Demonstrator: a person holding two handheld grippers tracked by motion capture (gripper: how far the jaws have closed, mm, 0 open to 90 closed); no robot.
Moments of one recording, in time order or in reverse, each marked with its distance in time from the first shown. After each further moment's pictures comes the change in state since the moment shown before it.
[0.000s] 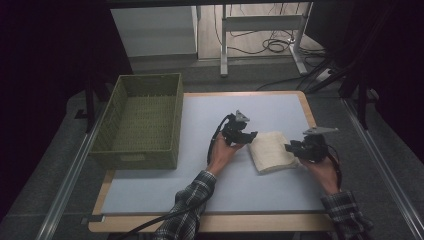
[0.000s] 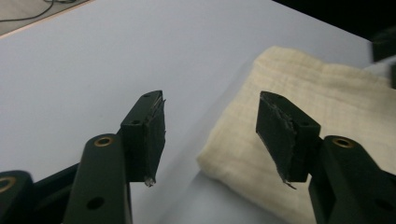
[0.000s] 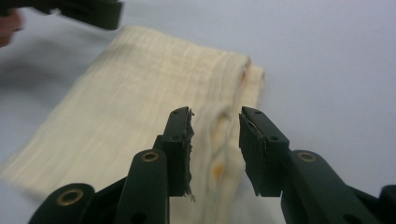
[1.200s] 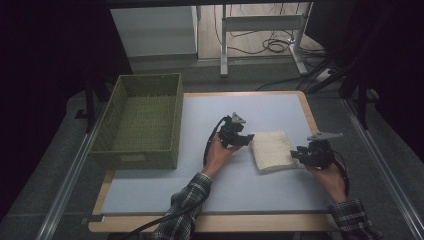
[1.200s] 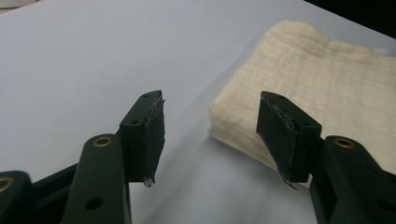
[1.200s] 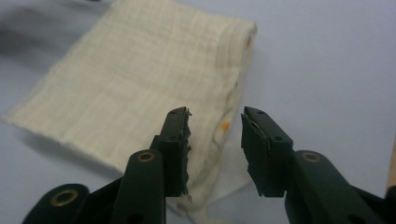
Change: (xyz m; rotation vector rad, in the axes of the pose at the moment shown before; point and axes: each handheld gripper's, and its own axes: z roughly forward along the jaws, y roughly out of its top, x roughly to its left) left arm 0.004 -0.008 -0.003 0.031 -0.027 -0.021; right arm 0.004 -0.018 -0.023 0.062 -0.051 -0.003
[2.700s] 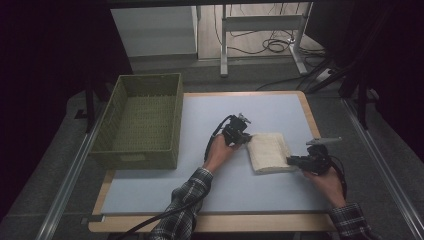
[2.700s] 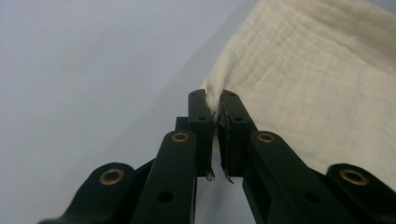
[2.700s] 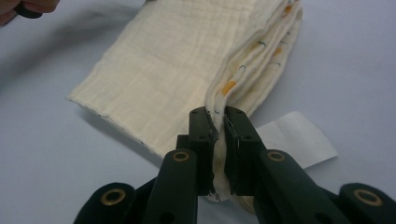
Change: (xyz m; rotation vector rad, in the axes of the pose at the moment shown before) left arm 0.001 0.013 0.006 0.185 -0.062 0.031; right arm 0.007 -0.011 0.005 0.028 0.193 0.097
